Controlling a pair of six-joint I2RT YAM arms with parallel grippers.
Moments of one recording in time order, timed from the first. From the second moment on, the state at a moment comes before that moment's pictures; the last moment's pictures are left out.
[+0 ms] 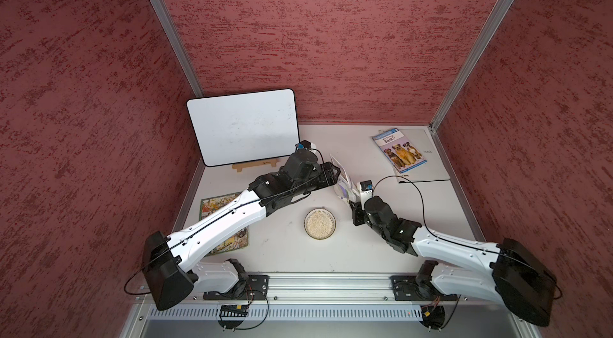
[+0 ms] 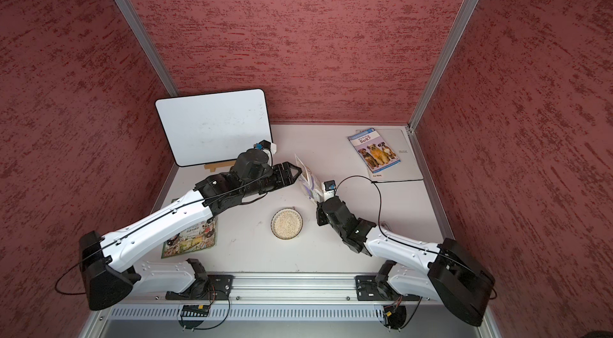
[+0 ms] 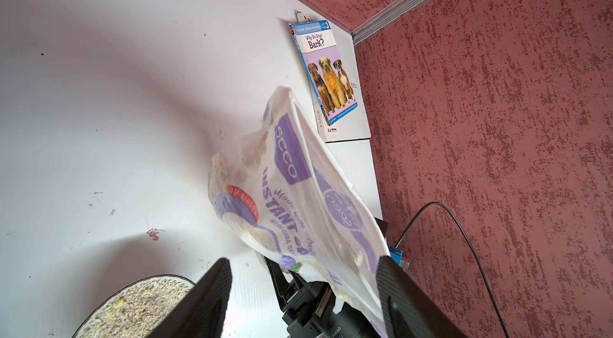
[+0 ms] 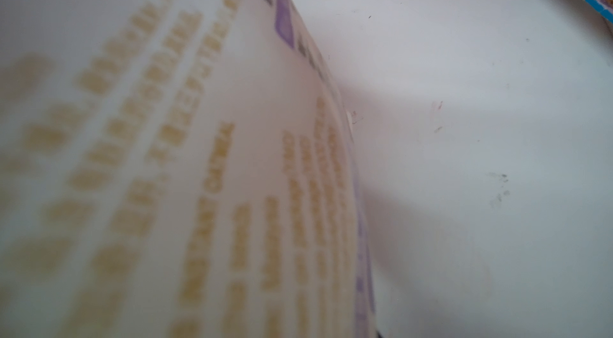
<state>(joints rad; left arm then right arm) -0.82 1.29 1.18 -0.44 0.00 -0.95 0.85 1.16 0.43 0.14 0.30 0.46</state>
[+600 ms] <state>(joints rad) -0.81 1.38 1.22 -0.43 0.03 -0.97 0.86 1.17 0.43 0.15 0.32 0.44</state>
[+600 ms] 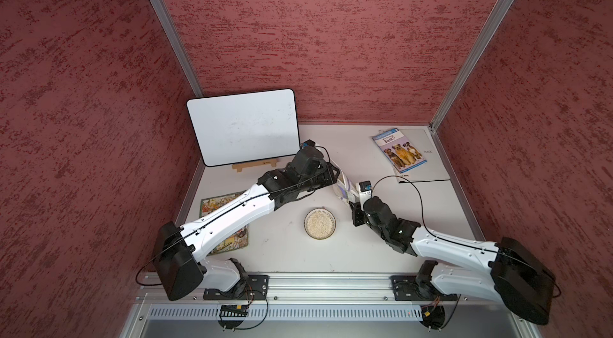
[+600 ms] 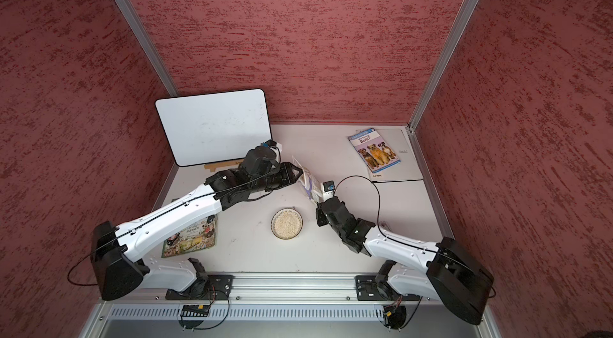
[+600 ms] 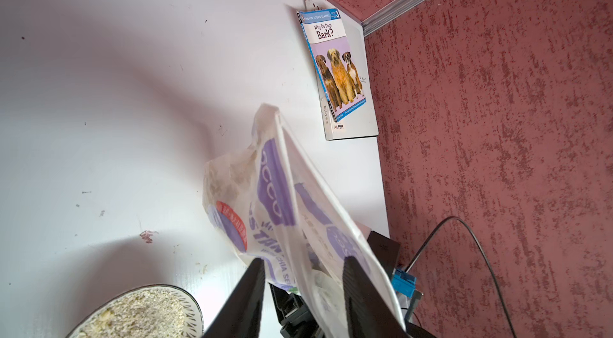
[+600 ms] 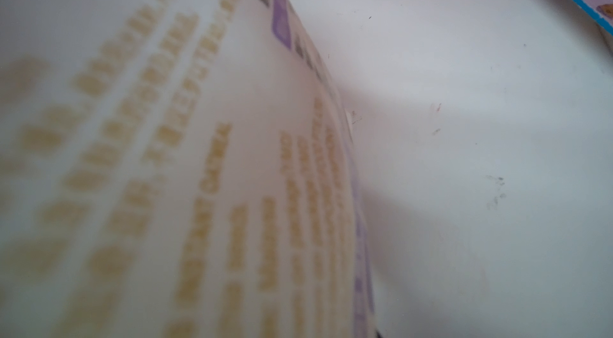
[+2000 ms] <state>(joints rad) -0.85 1.71 1.48 -0.47 -0.04 -0.96 0.86 1.13 0.39 0.11 0.37 0.52</state>
